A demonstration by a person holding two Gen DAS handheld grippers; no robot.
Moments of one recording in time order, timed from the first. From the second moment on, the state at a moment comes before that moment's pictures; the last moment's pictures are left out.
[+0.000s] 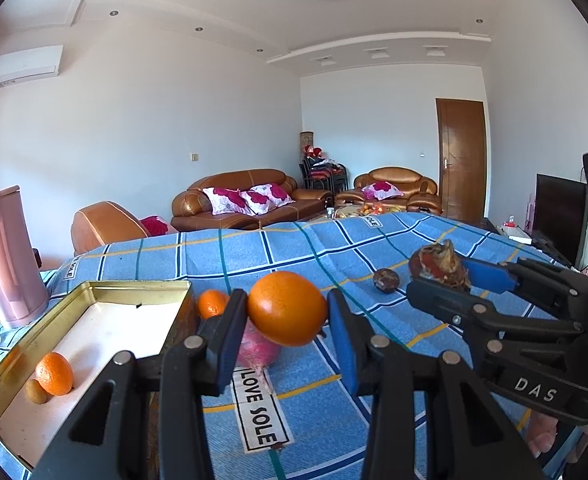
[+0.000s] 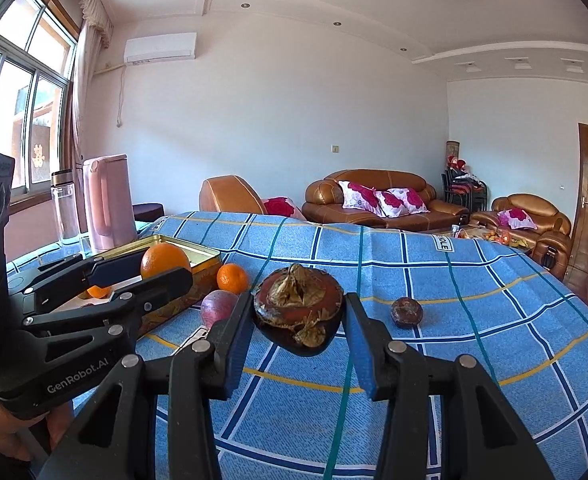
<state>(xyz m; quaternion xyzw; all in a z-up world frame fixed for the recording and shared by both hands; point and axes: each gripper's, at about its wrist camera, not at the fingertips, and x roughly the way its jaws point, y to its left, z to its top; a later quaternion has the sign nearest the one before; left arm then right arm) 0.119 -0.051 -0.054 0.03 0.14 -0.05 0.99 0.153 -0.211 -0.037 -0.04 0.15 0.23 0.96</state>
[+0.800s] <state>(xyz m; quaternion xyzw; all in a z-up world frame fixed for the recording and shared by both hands) 0.132 -0.041 -0.055 0.01 0.18 -0.03 0.98 0.154 -0.191 -0.040 -0.05 0.18 0.22 0.96</state>
